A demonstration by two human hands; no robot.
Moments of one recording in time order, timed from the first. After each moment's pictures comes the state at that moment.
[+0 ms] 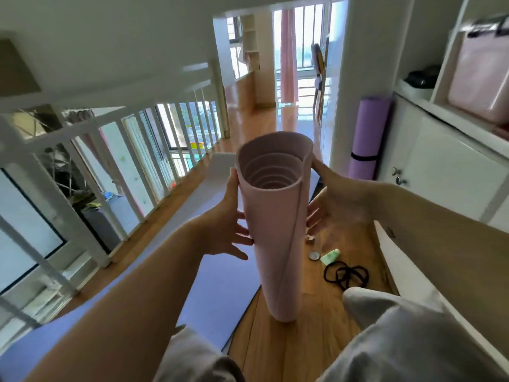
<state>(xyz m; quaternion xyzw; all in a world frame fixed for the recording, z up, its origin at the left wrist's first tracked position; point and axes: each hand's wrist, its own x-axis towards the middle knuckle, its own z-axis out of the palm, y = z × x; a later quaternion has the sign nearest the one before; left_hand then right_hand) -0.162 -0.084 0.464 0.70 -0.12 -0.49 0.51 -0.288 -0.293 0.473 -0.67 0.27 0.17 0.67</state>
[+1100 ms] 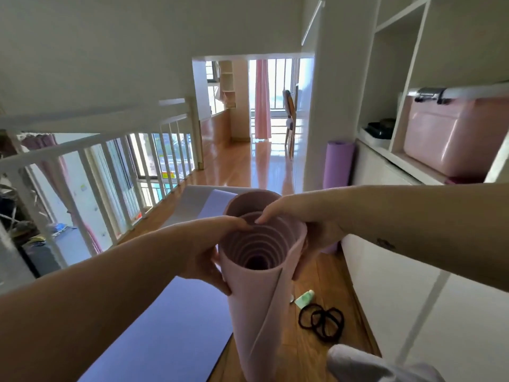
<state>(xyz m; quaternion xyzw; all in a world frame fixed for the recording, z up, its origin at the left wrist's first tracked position) -0.163 -0.114 0.518 0.73 -0.21 -0.48 0.44 -0.273 -0.266 0.549 -0.73 0.32 0.19 0.58</state>
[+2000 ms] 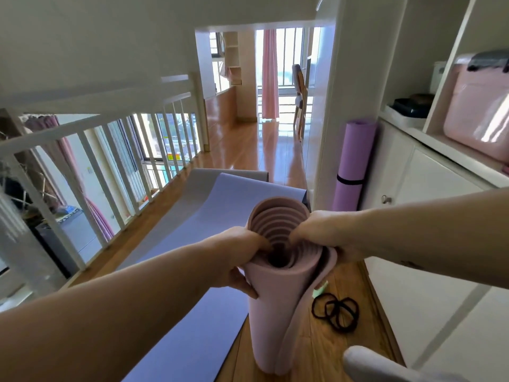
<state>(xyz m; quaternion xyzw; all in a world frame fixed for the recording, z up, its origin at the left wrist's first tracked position) -0.142 -0.148 0.479 0.77 -0.19 -0.44 0.41 -0.237 -0.279 0.494 -0.77 0.40 0.08 0.50</state>
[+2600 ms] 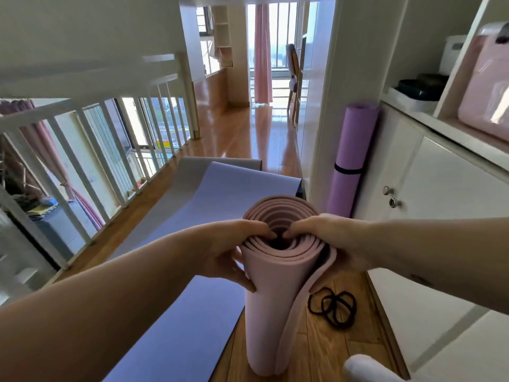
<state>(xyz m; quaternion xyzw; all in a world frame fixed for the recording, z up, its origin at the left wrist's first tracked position) -0.088 -0.189 0.454 0.69 -0.17 -0.56 0.42 -0.222 -0.325 0.460 -0.65 0.40 0.09 0.64</state>
